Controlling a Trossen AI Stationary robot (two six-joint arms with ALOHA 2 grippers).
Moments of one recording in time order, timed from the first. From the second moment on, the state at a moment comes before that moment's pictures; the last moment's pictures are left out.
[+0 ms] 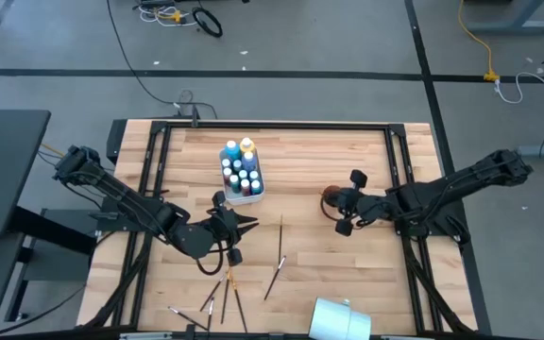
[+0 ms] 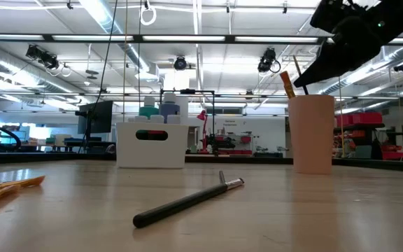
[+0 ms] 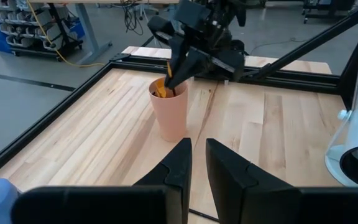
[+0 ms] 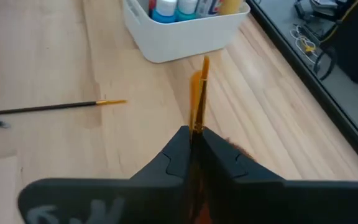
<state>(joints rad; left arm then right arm) -0.53 1.37 1.08 -0.19 -0.81 -0.34 0.26 1.01 0.56 -0.23 0.59 0.19</state>
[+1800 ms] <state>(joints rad) -0.57 1.76 1.08 -0.63 -0.19 -1.35 0.23 1.01 0.56 0.33 0.35 -0.06</state>
